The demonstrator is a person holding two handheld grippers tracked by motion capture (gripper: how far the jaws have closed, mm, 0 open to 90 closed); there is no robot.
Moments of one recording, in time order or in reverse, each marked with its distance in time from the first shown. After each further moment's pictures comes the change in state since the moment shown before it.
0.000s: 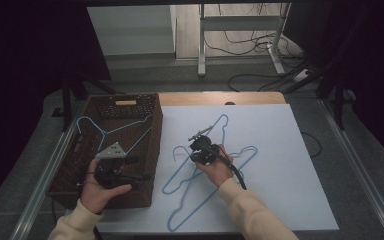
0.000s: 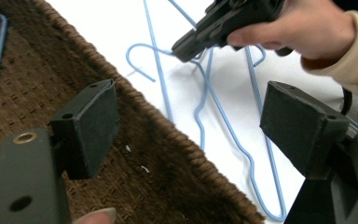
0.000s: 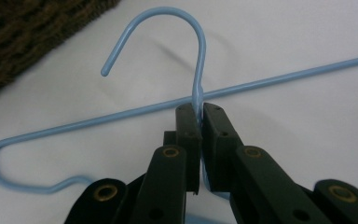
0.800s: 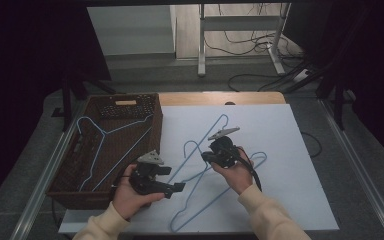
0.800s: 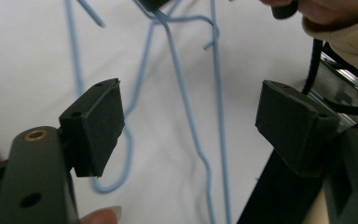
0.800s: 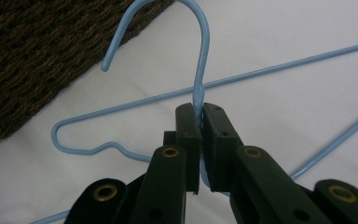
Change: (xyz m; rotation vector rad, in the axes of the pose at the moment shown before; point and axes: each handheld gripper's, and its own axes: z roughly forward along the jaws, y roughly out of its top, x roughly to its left) left arm -0.053 0.018 0.064 0.155 -0.126 -0.006; right arm -0.014 -0.026 -0.059 -0.142 0.064 0.037
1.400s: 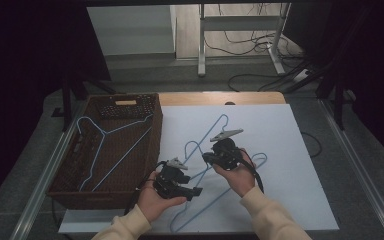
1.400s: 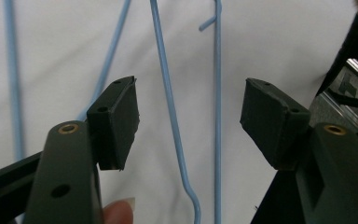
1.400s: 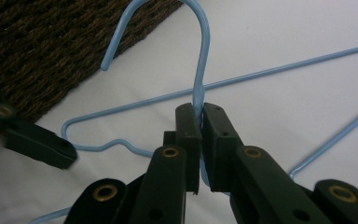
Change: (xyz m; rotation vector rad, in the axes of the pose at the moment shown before) left arm -0.013 0.006 0.060 0.097 0.015 -0.037; right arm 0.003 -0.005 -0.010 -0.029 0.010 -0.002
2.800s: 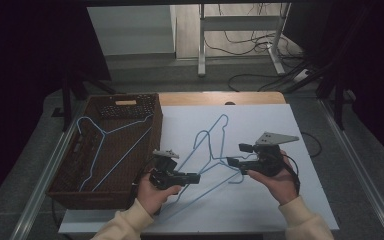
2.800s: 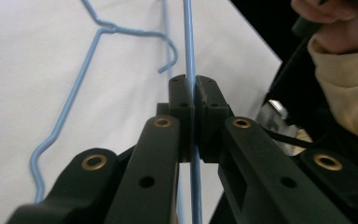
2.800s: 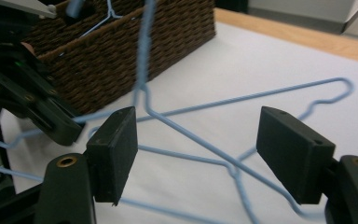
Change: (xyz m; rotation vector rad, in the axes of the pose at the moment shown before) left arm 0.015 0.008 -0.023 -0.166 -0.229 -0.142; right arm -0.039 -0.041 -0.094 -0.278 0.066 -0.033
